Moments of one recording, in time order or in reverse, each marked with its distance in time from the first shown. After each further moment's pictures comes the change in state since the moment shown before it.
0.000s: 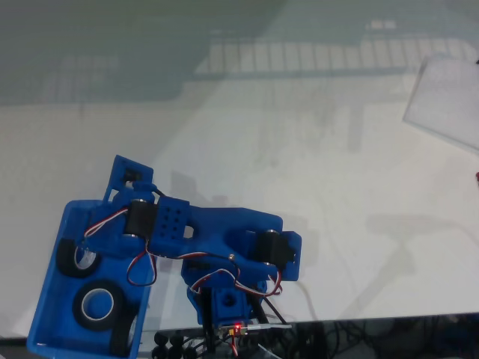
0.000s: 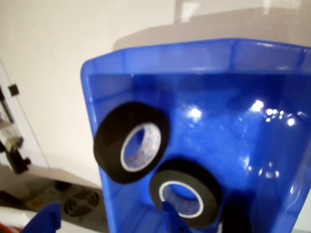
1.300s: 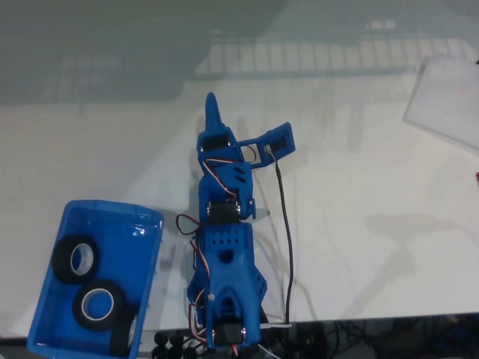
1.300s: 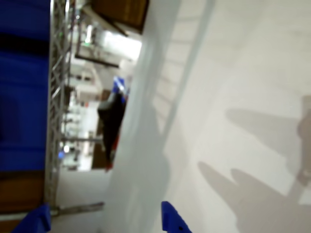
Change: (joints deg) arm 79.9 43.5 45.1 -41.0 -17.7
